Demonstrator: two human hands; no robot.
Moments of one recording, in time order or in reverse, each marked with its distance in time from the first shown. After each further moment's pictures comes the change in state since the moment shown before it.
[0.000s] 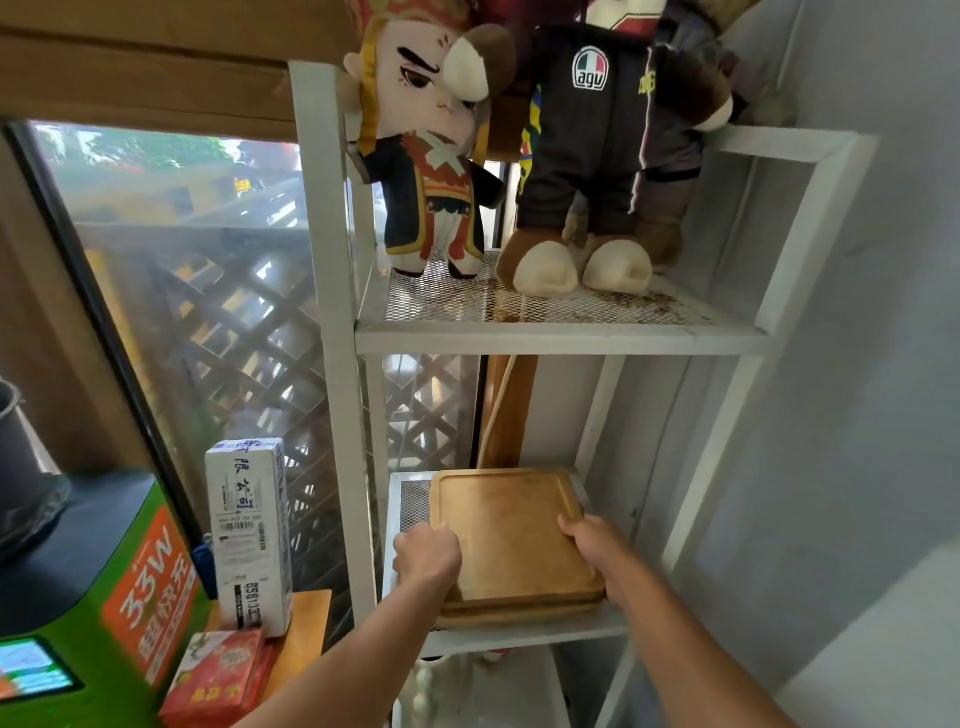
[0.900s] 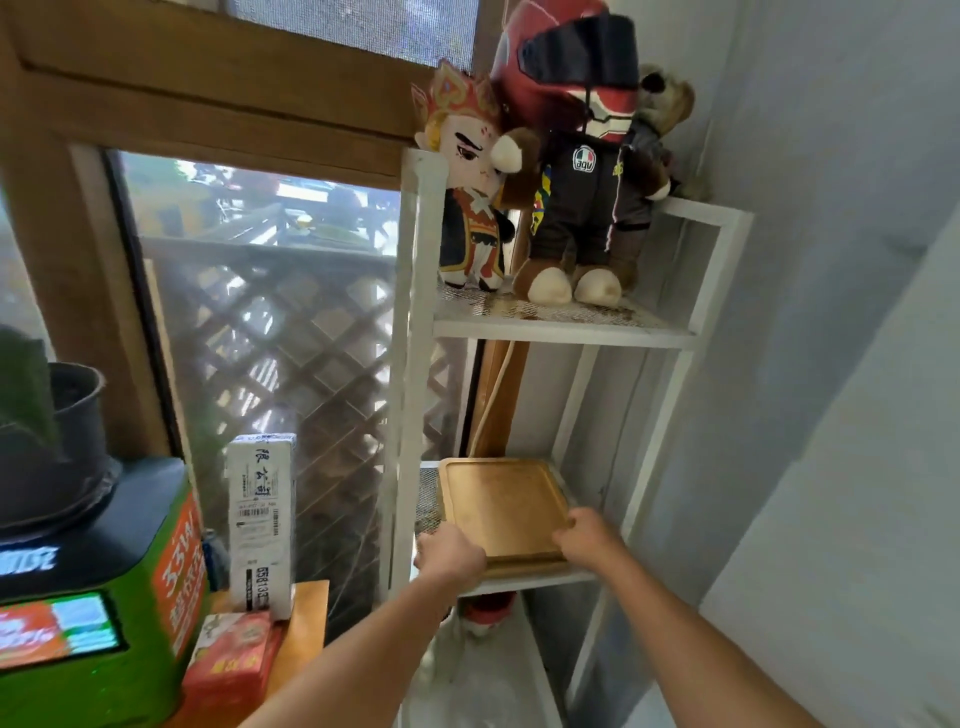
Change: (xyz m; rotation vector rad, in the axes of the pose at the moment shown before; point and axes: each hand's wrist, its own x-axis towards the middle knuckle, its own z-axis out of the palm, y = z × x) left_hand -0.074 -0.026 -0.036 0.195 -0.201 0.207; right_hand -0.117 0.006 0.022 -0.775 0.303 -0.227
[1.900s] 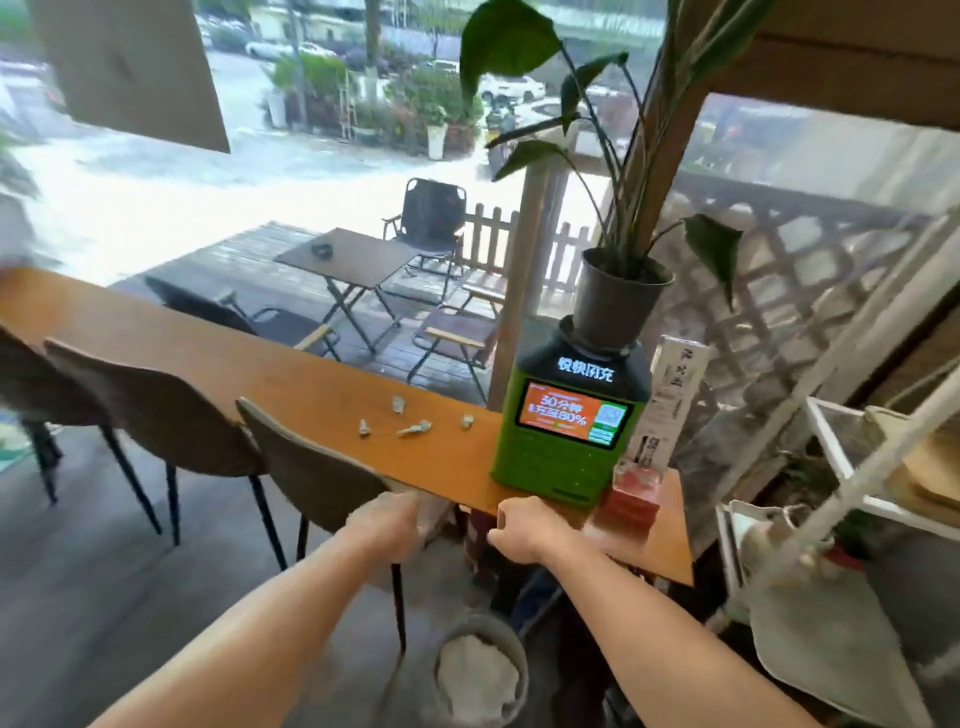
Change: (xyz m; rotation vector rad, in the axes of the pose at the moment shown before) left_hand -0.259 -0.539 -0.377 0.453 0.095 -0.203; right_hand -0.386 -0.378 0.395 -0.465 -0.521 -0.651
